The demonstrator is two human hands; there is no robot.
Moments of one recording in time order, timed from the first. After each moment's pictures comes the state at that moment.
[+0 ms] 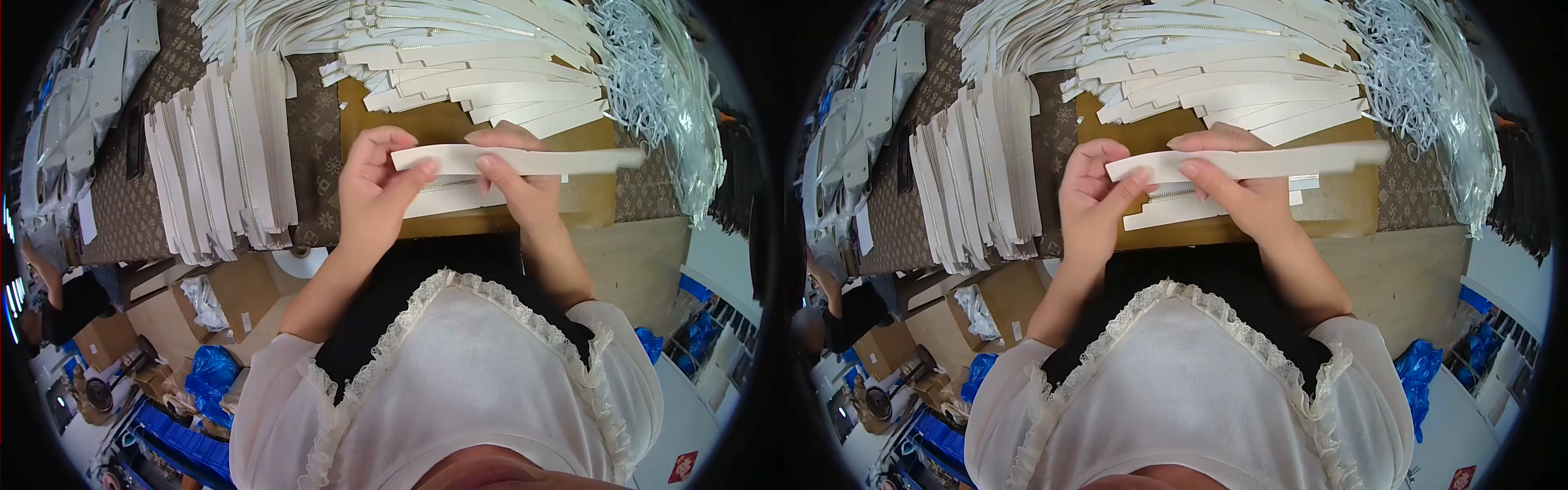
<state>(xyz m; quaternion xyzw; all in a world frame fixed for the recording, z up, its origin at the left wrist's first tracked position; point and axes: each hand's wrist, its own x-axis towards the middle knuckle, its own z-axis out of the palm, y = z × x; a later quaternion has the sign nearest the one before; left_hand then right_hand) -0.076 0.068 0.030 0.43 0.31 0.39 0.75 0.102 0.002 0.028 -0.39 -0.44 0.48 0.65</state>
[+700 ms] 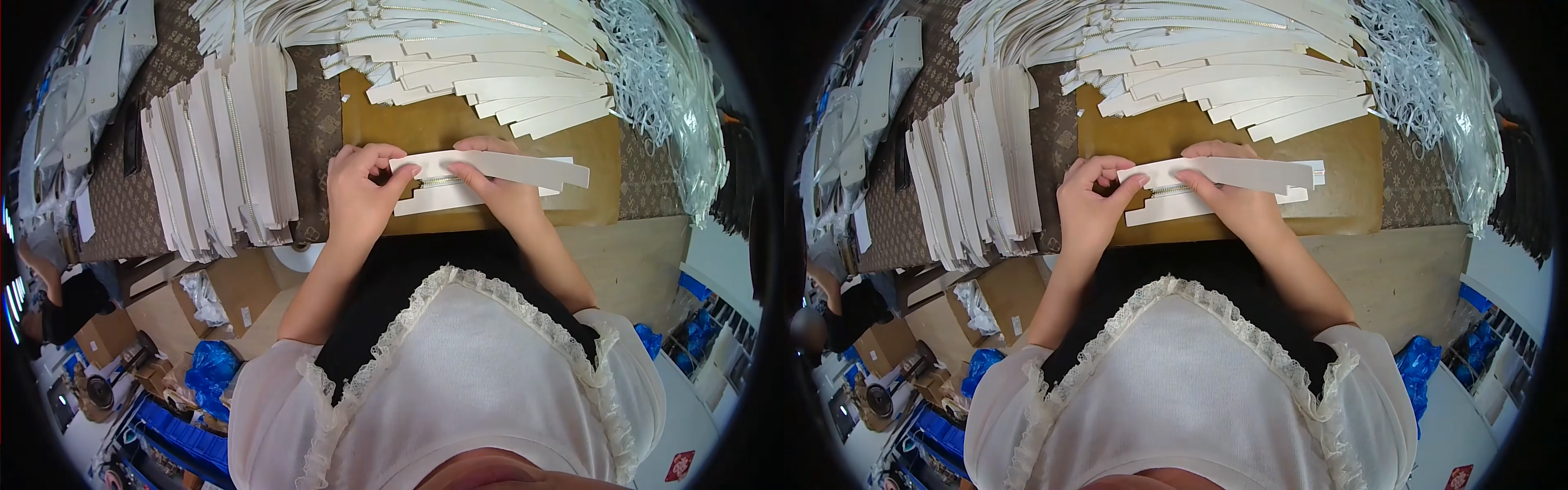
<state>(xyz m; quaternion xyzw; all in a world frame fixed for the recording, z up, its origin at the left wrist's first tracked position) -0.095 0.076 0.006 0.72 0.49 0.28 0.41 0.089 -0.005 0.008 -0.72 -0.51 0.27 0.37</state>
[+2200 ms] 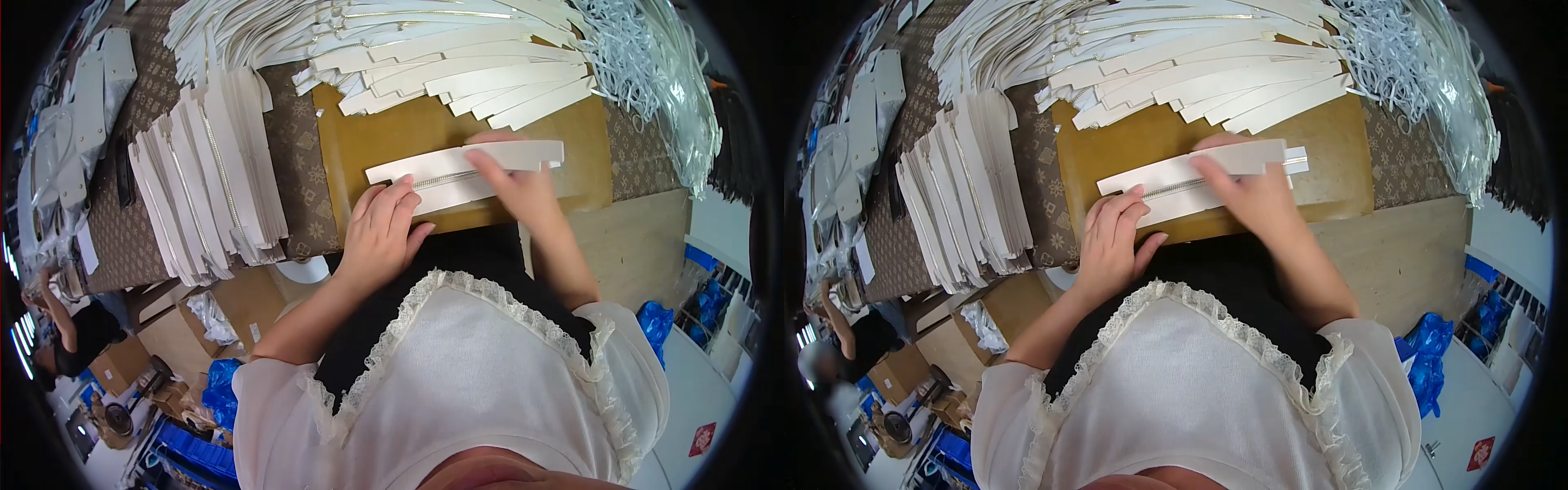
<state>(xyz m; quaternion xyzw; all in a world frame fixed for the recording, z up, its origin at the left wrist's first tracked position) -0.106 0.041 -0.005 0.93 0.21 0.23 0.22 0.114 -0.021 0.028 -0.73 -0.44 0.32 0.41</state>
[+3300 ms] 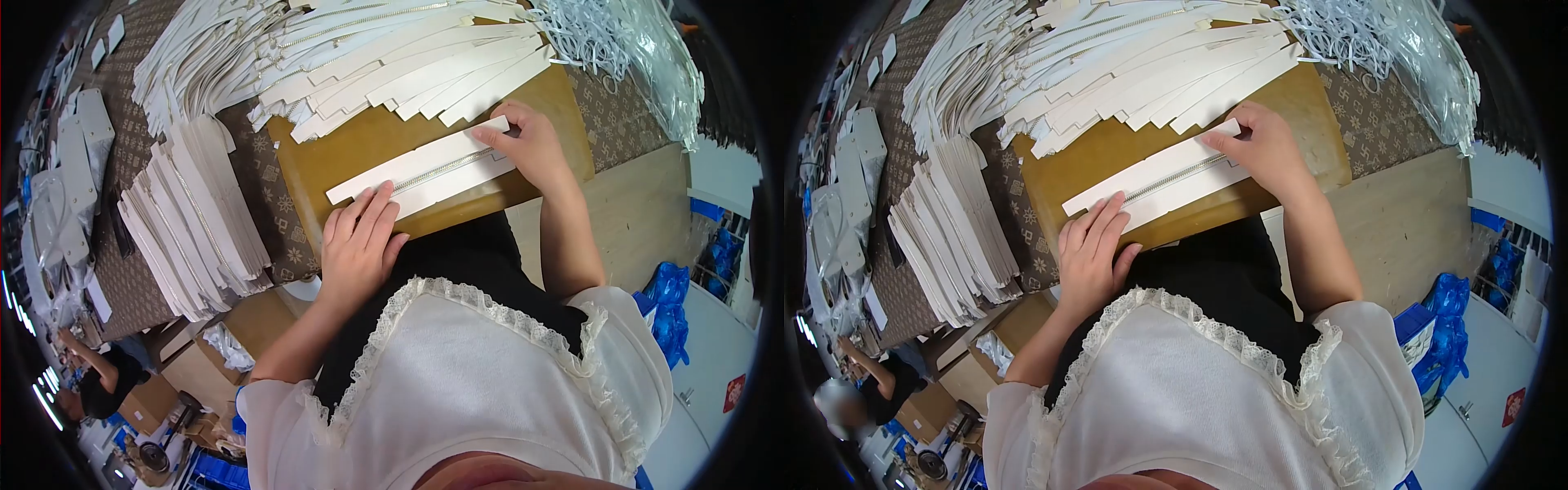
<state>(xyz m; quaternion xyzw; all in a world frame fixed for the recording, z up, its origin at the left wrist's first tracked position) -0.097 0.039 0.012 0.96 0.20 0.14 0.17 0.176 -0.041 0.028 -0.80 -0.37 0.29 0.36</state>
